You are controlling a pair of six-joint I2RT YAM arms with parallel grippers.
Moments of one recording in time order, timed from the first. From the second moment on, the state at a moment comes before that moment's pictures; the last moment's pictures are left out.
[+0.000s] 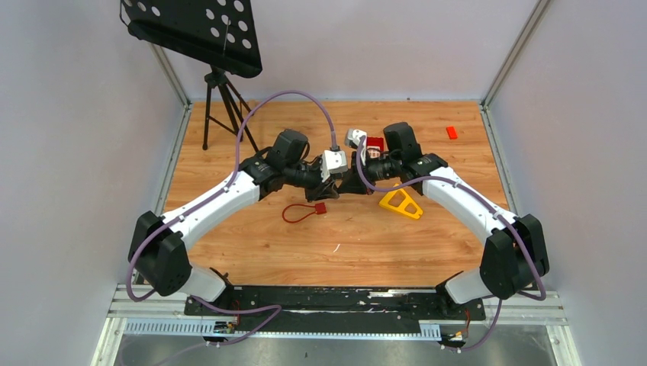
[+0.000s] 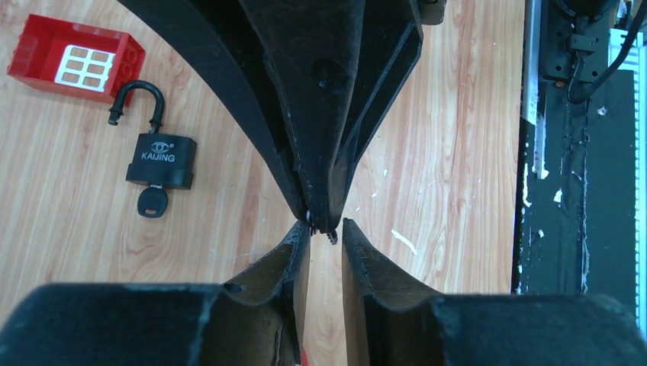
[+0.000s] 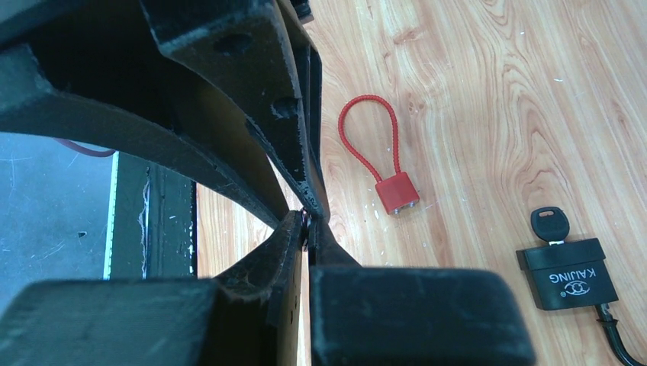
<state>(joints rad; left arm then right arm) -0.69 1.44 1.18 -0.43 0.65 0.44 0.49 1.45 1.13 -0.34 -0.94 -0.28</state>
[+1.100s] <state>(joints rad) -0.68 1.47 1.17 -0.43 0.73 0.45 0.48 1.45 1.15 -0.40 -0.94 -0.35</state>
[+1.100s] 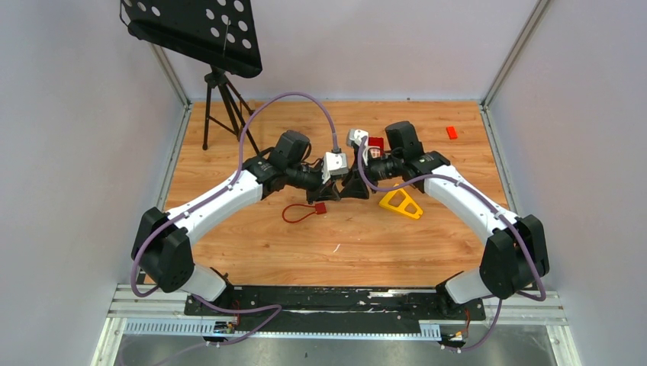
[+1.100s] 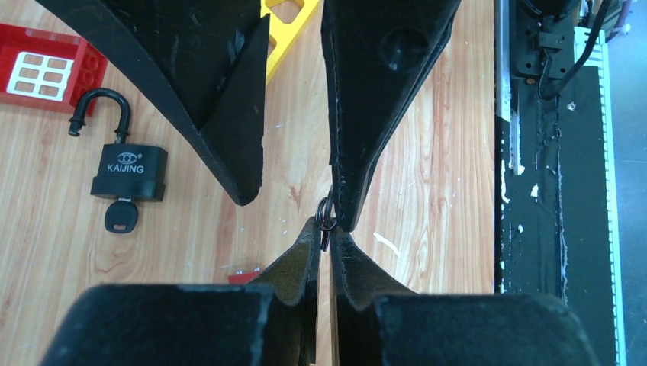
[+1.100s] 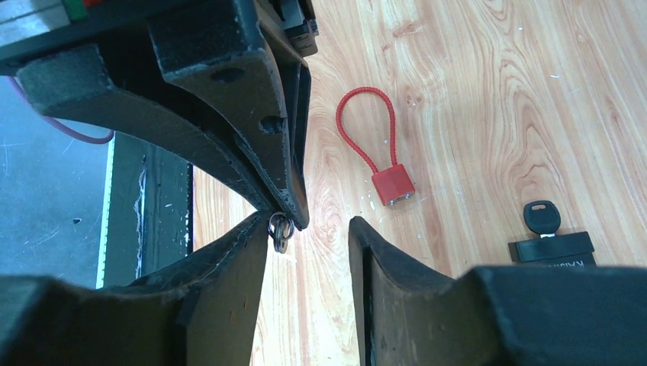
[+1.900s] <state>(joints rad) -0.67 1.47 1.16 -0.40 0.75 0.43 0.46 1.47 1.19 -0.49 -1.03 -0.46</state>
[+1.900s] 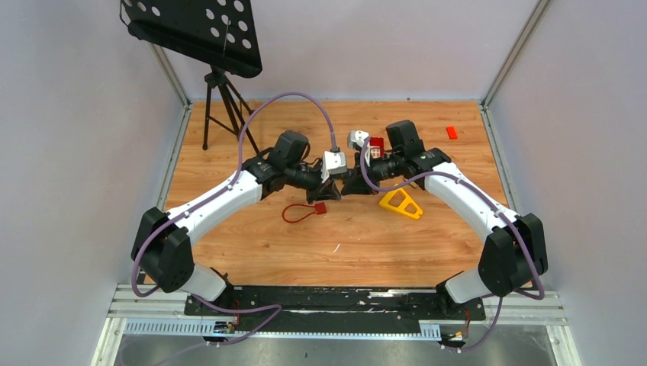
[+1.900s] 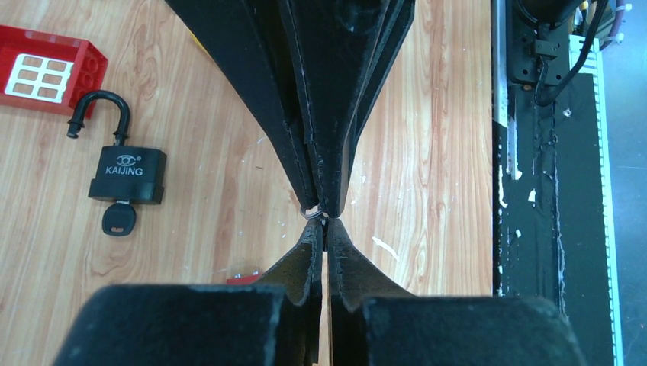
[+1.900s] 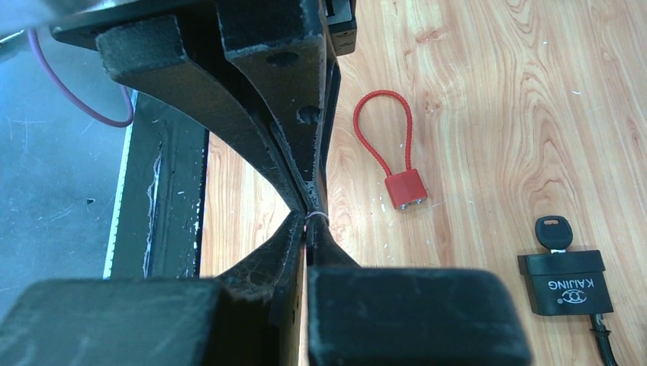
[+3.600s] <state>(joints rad) -0.67 1.52 1.26 -0.45 0.73 0.46 0.44 1.42 1.16 -0.41 -0.95 -0.41</state>
